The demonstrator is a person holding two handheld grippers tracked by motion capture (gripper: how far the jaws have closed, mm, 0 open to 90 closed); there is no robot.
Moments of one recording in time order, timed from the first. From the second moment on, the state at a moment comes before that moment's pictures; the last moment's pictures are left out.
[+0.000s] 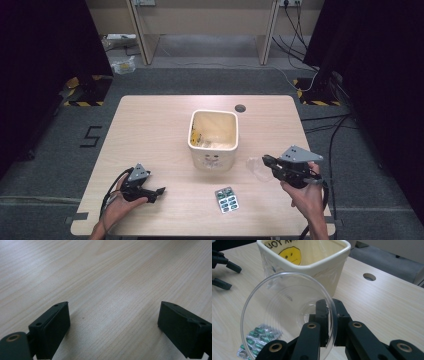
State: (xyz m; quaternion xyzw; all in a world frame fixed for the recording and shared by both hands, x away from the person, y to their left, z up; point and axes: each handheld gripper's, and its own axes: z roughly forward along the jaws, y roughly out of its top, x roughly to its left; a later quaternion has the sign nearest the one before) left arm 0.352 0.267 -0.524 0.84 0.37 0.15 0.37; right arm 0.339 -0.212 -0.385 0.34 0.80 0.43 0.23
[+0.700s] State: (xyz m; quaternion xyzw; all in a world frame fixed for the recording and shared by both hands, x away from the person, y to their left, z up) left arm 0.352 0.267 -0.524 0.84 0.37 0.15 0.37; right arm 0.341 -0.210 -0.353 0.33 0.80 0.43 0.26
